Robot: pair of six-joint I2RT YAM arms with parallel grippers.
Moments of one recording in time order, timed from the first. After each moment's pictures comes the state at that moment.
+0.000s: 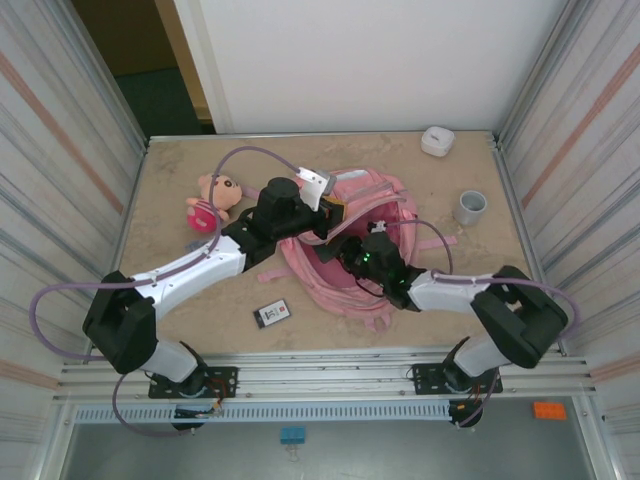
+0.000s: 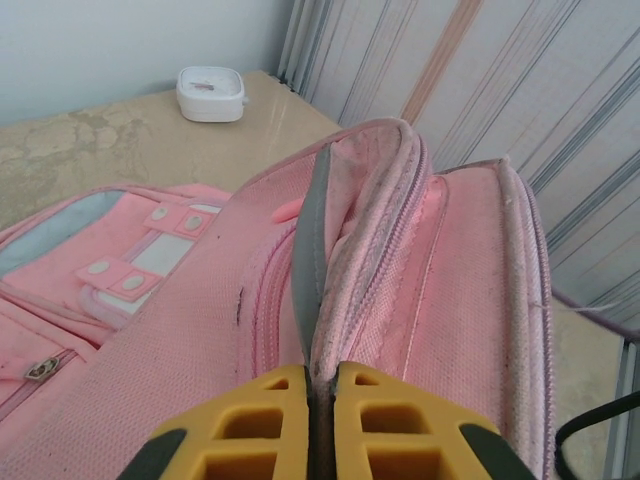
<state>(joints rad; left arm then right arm) -0.74 1.47 1.08 0.08 0.23 -0.25 0.77 1.50 0.55 0.58 0.02 1.36</state>
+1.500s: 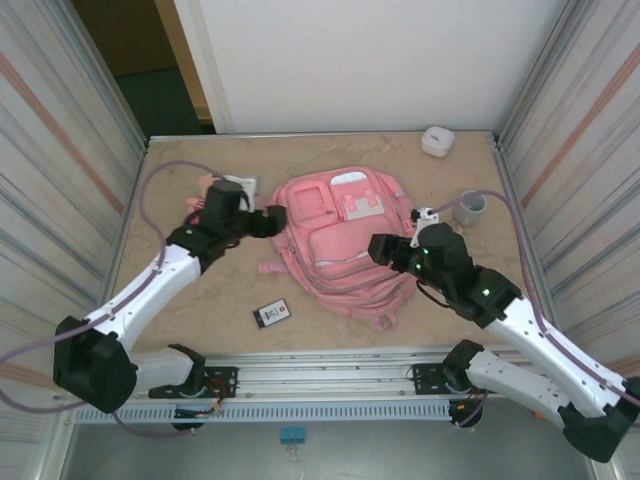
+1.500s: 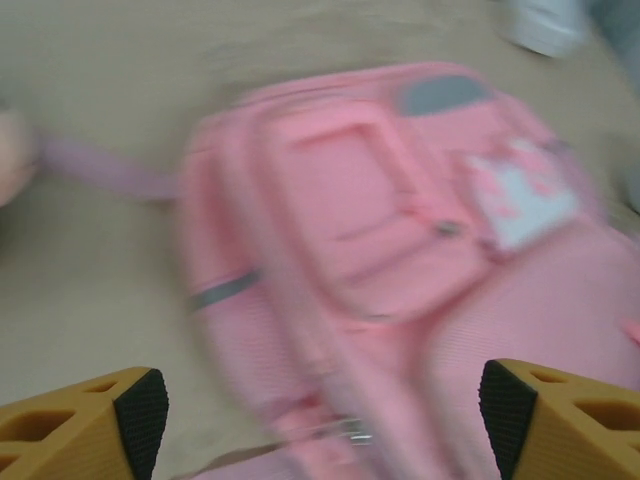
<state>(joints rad) -0.38 1.22 0.96 -0.41 0.05 -0.39 0.74 0.82 0.84 -0.54 0.14 0.70</state>
